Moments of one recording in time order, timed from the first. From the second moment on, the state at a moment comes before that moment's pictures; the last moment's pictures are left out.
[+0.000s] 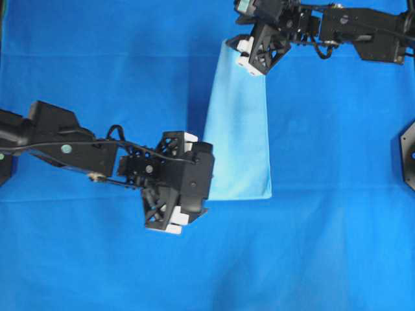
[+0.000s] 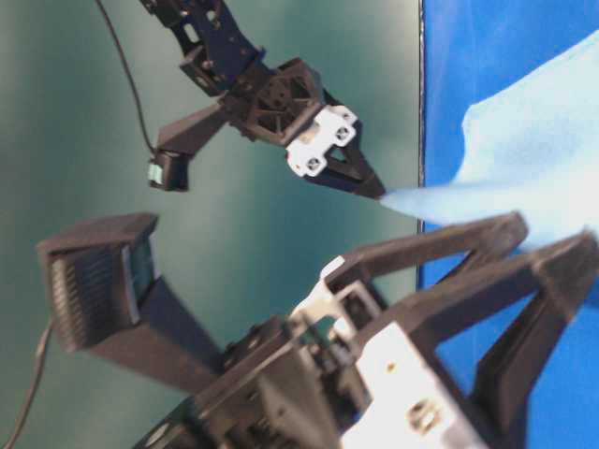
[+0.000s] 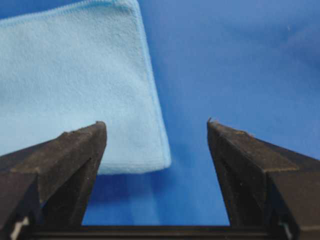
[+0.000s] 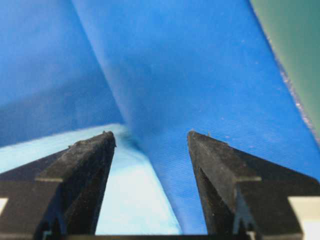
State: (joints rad) left arm -0.15 0.07 0.52 -0.02 0.15 0.04; right arm -0.46 0.04 0.53 -0.49 0.16 0.41
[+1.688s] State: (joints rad) left arm 0.10 -0.48 1.04 -0.02 -0.29 0.04; right arm -0.34 -0.67 1.08 -0.49 -0.03 0.59
